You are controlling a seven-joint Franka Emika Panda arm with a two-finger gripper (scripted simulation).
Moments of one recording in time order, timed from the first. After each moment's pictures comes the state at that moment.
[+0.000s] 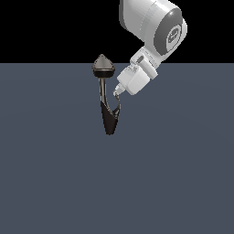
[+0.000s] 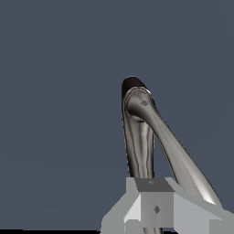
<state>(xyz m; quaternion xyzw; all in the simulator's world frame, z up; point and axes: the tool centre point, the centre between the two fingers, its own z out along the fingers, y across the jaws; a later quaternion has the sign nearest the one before) 0.031 0.005 0.185 -0.70 0.61 0.28 0.25</state>
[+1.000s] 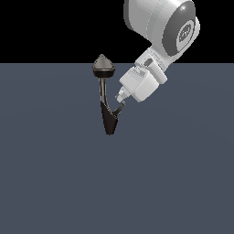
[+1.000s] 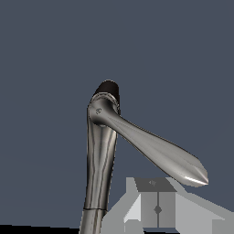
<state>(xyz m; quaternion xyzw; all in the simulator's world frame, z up) -0.011 -0.007 0.180 -0.71 0.60 0.28 0.26</state>
